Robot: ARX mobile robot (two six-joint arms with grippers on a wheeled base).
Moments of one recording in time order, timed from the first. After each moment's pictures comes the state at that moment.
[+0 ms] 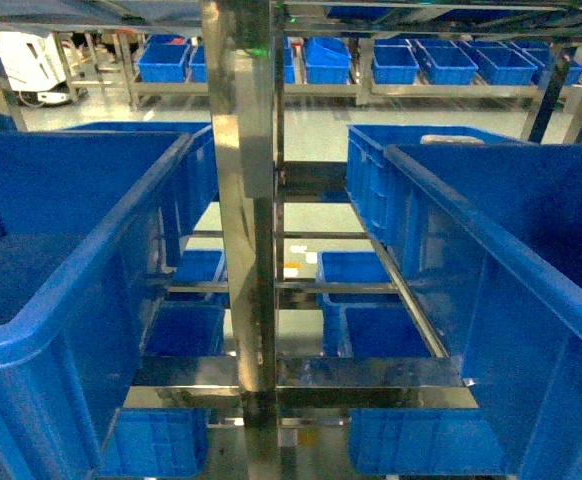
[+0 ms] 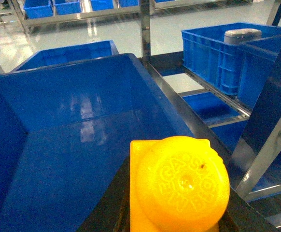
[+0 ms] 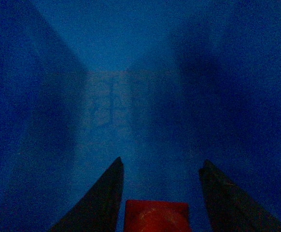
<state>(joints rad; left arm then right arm) -0.04 0.94 0.36 0.37 0.11 0.11 -0.13 1.96 0.96 0.49 -0.06 -0.09</state>
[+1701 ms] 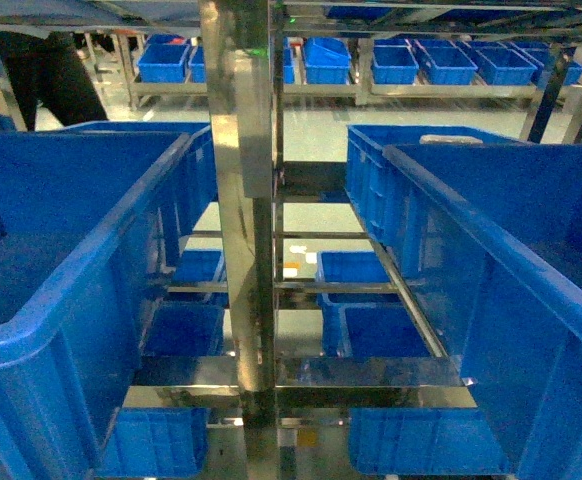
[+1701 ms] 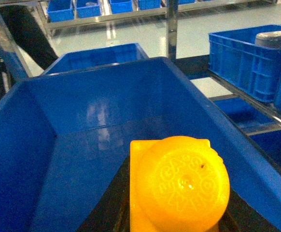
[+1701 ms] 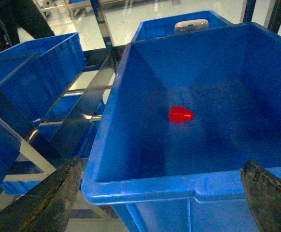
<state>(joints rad) 0.15 1.14 0.42 0.52 0.22 0.16 -0.10 0.59 0.40 -0.11 -0.24 0.13</state>
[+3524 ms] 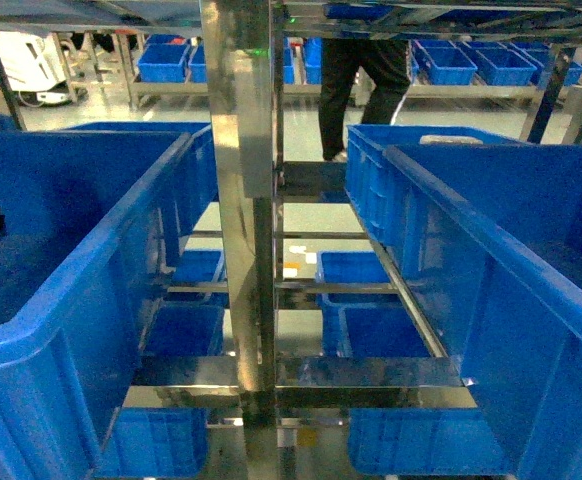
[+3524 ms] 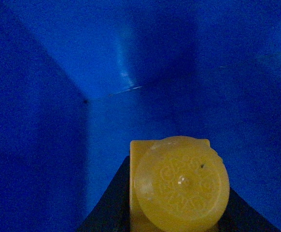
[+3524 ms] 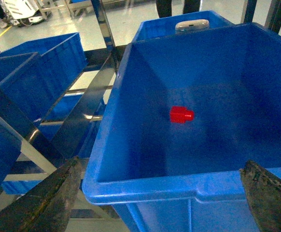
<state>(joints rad) 0.31 2.23 1.32 0.34 0.19 0.40 -0.10 0.59 0.40 -0.11 -0.24 0.13</state>
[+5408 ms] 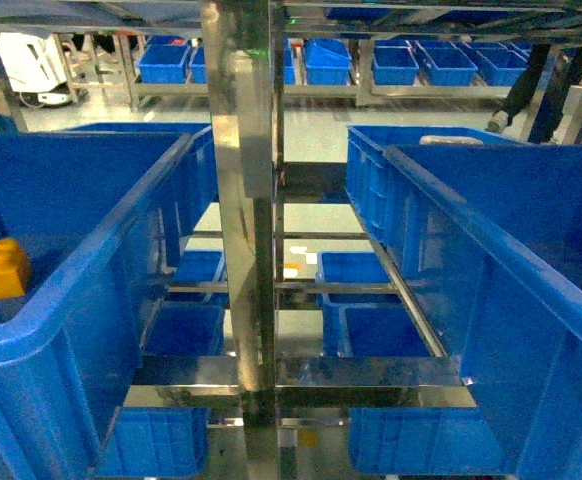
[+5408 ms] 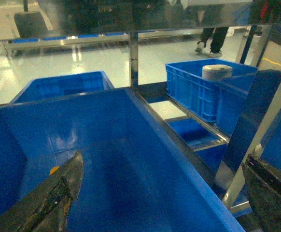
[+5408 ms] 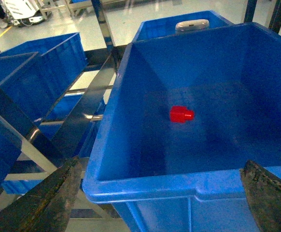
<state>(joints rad) 0.29 0.79 0.46 0.17 0.53 0.10 -0.10 0.59 0.40 -0.11 -0.24 0.13</state>
